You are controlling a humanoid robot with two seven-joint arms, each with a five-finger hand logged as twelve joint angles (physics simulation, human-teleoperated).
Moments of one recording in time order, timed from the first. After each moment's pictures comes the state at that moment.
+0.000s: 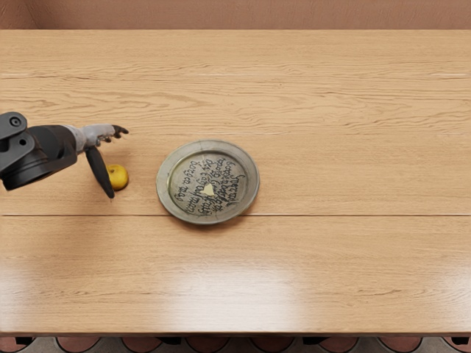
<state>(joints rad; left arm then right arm) -1.04 0.62 -0.27 -1.27 0.95 -0.08 0.61 0.03 0.00 0.03 0.15 -0.04 0.08 -0.12</state>
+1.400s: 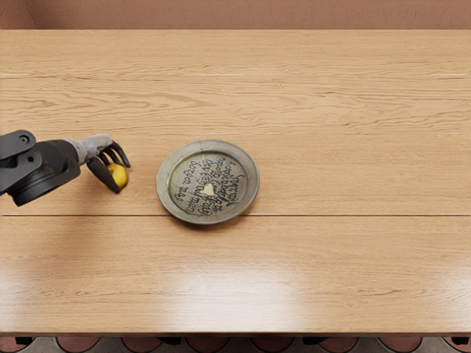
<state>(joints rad) -0.98 0.60 -0.27 -1.26 0.96 0.00 0.61 0.03 0.00 0.03 0.15 -0.04 0.08 -0.12</state>
